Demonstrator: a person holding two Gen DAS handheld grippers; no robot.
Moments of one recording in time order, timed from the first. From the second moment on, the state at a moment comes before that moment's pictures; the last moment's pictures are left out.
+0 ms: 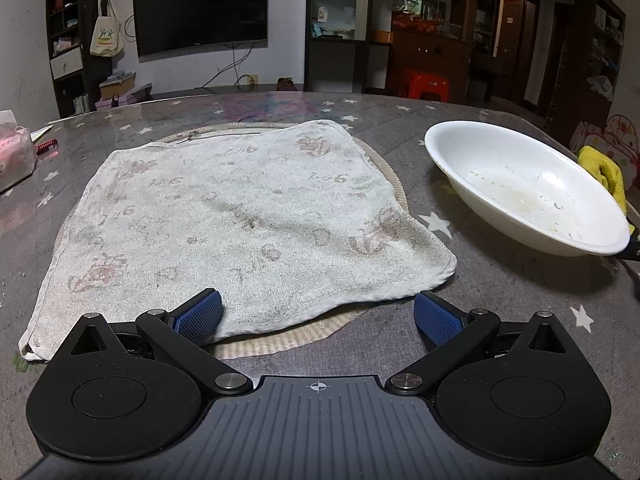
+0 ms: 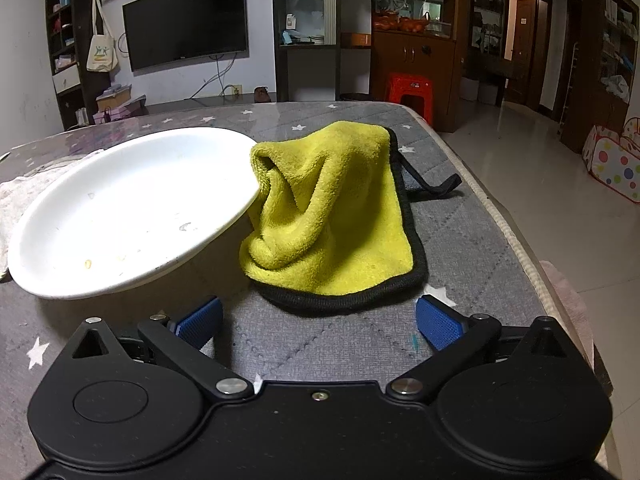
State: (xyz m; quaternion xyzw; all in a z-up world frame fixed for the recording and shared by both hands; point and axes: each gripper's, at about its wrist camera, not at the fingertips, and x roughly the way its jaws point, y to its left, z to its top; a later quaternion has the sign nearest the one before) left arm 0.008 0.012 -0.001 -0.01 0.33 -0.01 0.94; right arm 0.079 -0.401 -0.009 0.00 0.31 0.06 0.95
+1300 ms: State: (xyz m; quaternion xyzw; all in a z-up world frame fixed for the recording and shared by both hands) left arm 0.008 0.012 -0.001 -0.01 0.33 -0.01 0.94; right arm 0.064 -0.443 -0.006 0.00 0.31 0.06 0.95
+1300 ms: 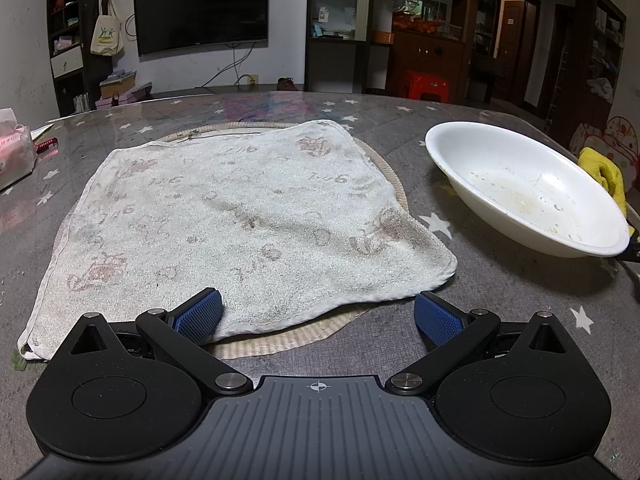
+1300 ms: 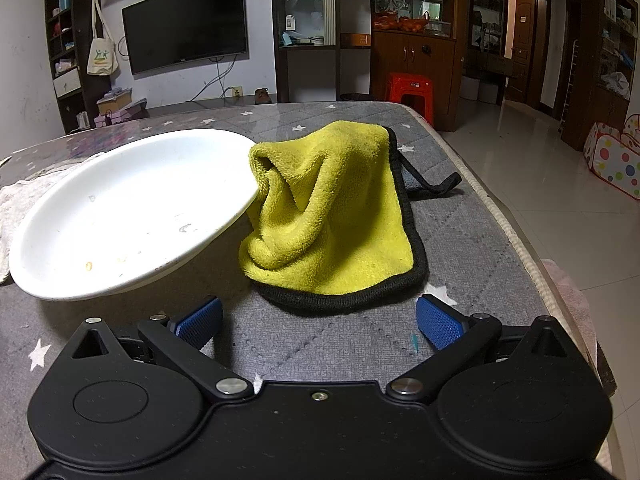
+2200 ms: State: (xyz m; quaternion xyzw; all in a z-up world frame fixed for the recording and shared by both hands) left arm 0.008 0.013 -0.001 -0.01 0.33 -0.01 0.94; right arm 0.065 -0.441 -0.005 0.00 0.31 0.06 0.95
